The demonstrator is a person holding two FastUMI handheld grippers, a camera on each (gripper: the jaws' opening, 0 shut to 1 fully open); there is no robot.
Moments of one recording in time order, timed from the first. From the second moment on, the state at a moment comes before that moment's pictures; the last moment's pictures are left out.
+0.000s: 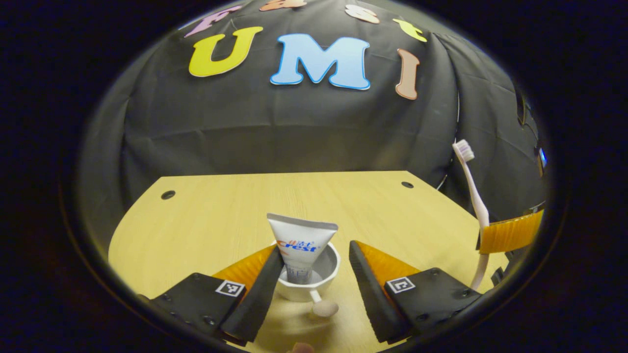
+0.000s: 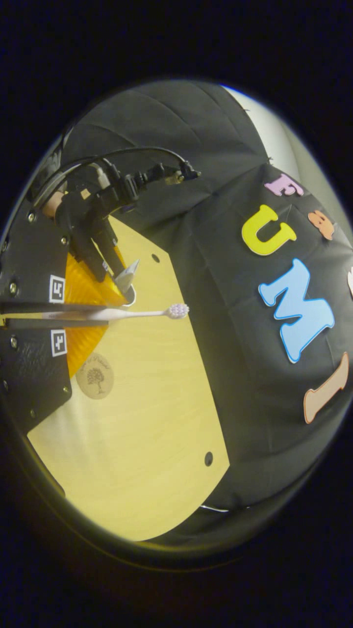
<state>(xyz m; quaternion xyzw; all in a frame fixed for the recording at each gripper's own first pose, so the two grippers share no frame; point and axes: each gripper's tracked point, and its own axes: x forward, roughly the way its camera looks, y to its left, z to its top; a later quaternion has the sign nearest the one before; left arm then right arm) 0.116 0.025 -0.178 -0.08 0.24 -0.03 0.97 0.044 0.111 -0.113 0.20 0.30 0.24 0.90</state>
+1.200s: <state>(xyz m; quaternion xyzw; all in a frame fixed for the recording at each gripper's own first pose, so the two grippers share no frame) 0.042 0.037 -0.180 -0.19 0.31 -0.06 0.93 0.165 0.214 -0.109 0.18 0.21 0.26 0.93</state>
